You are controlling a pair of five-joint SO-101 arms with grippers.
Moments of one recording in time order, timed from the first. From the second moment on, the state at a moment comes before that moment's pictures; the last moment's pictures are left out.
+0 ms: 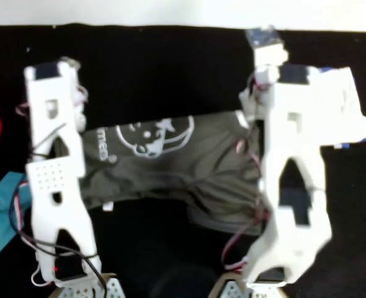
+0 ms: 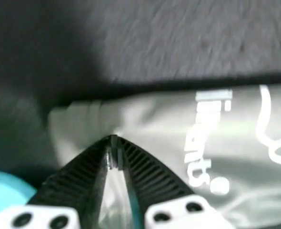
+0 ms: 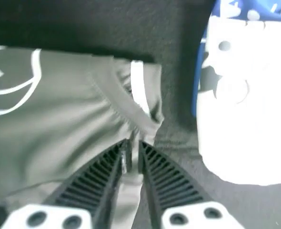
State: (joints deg) left arm -19.0 57.0 -61.7 101.5 -27.2; right arm -4.4 10.3 -19.0 84.9 16.7
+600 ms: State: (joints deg) left arm -17.0 7.8 18.9 71.2 -27.1; right arm -21.1 -30.2 52.4 59.0 17.8
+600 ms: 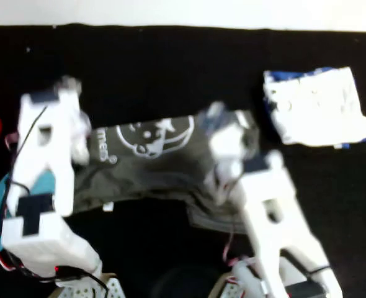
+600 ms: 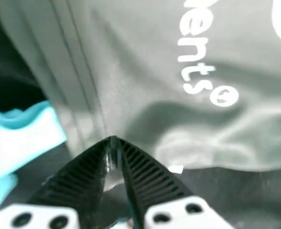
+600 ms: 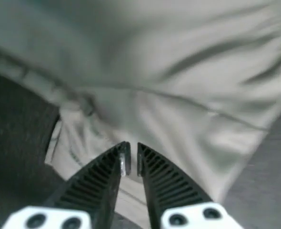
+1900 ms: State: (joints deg) left arm -17.3 4.2 36.7 52.2 -27.0; right arm -28.4 -34.0 65.5 62.0 33.9
